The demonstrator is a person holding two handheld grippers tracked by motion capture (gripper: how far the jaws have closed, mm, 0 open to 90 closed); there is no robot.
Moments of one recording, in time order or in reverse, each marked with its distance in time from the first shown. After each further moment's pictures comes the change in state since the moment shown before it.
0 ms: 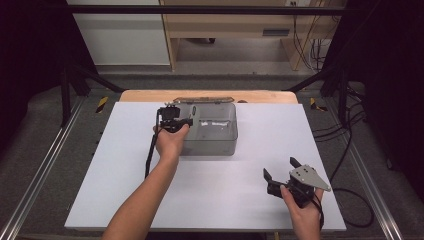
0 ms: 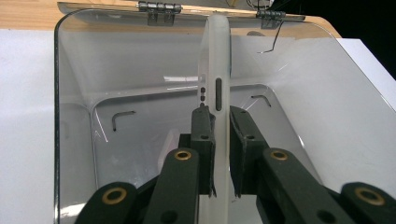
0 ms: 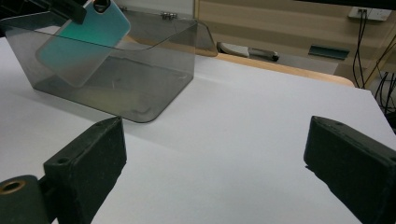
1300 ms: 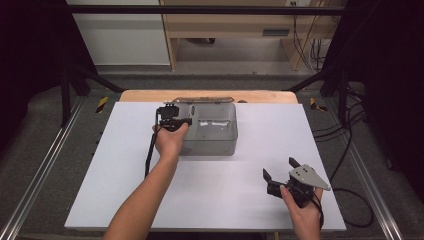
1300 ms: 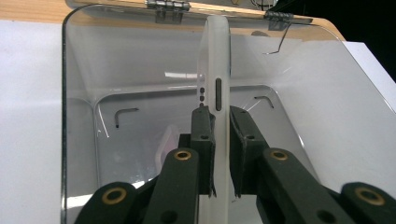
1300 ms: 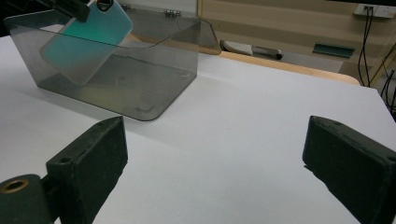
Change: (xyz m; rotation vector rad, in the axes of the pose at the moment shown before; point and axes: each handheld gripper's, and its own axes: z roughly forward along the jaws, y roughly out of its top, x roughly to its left) left arm 0.004 0.003 0.002 0.011 0.013 -0.039; right arm 0.000 0.000 0.001 0.008 0.015 0.002
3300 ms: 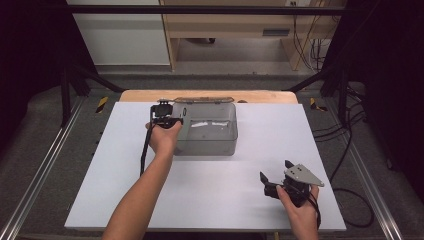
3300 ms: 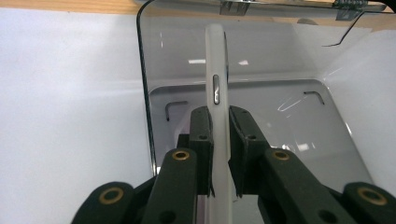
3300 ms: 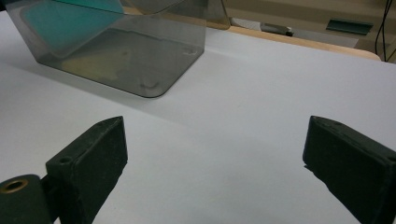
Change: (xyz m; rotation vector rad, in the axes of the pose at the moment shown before) left arm 0.022 0.007 0.005 0.066 0.102 0.009; right arm 0.002 -0.007 0.010 0.091 0.024 0.004
